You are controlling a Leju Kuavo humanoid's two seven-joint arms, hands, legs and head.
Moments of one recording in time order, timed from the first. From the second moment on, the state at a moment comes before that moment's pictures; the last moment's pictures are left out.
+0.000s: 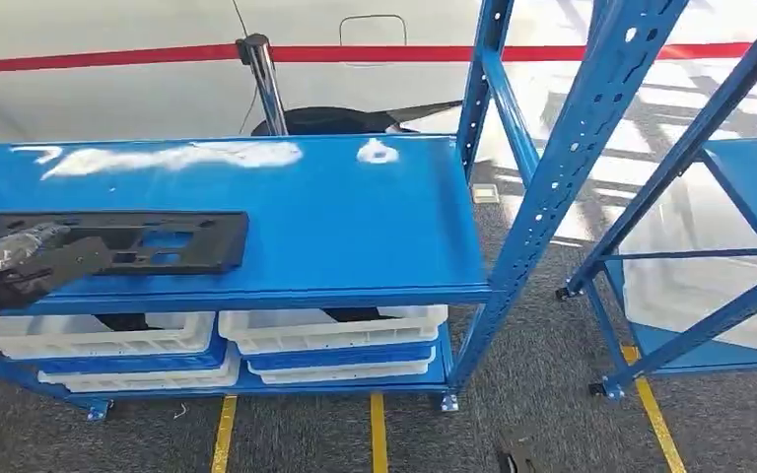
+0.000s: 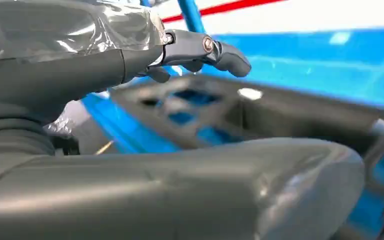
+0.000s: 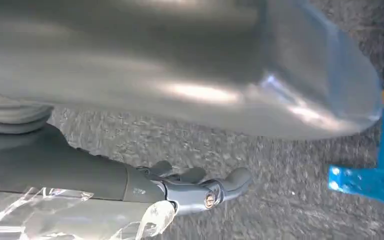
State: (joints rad) left arm -0.56 0.97 -0.51 -1.67 -0.38 -0.34 0.70; right arm -0.17 0.01 -0.17 -0.25 0.27 -0.05 -0.20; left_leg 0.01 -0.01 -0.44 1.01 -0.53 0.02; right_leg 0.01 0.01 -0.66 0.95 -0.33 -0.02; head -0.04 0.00
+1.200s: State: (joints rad) left arm -0.50 0.91 -0.54 -1.70 -0.35 -0.32 0.55; right arm -0.17 0.00 -0.13 -0.25 0.22 -0.06 -0.21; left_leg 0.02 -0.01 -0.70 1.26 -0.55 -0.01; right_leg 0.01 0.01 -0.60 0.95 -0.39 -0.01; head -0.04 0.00
